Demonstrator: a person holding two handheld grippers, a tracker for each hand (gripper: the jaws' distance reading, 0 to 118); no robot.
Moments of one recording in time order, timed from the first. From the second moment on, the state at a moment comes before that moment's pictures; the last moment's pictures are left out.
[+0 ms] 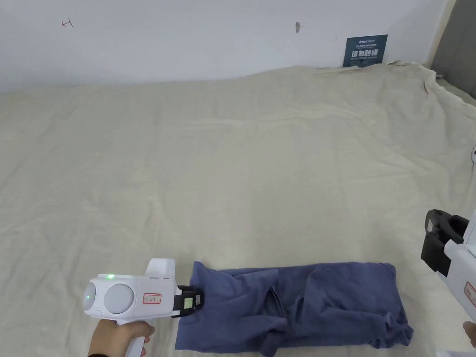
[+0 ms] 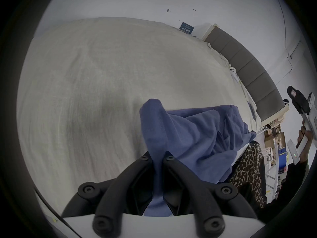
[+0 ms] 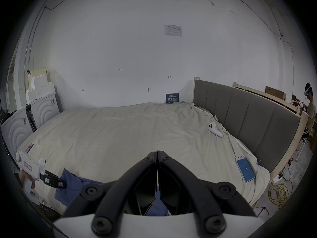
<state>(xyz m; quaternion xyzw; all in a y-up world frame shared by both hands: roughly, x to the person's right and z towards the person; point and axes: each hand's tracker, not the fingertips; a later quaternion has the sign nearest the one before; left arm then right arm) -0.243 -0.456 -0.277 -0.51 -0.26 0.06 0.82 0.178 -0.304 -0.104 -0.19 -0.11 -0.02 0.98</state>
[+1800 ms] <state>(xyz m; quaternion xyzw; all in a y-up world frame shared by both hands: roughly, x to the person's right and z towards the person) -0.023 -0.444 -0.298 -0.59 -0.31 0.07 0.74 0.206 -0.304 -0.082 -0.18 -0.11 -0.03 0.98</state>
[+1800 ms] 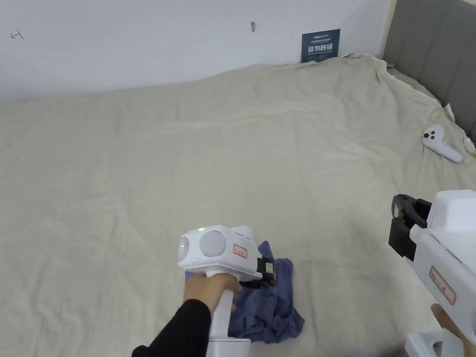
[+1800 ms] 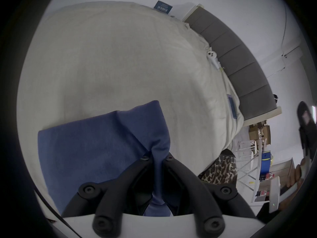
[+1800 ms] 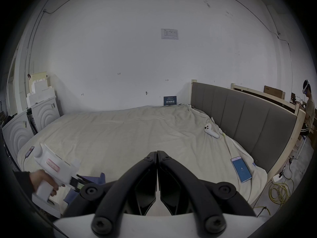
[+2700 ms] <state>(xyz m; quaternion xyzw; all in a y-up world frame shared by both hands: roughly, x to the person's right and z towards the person) -0.139 -0.357 -0.246 -0.35 -0.24 0.11 0.90 0.199 -0.296 -0.079 -0.17 -0.09 -0.03 0.98</state>
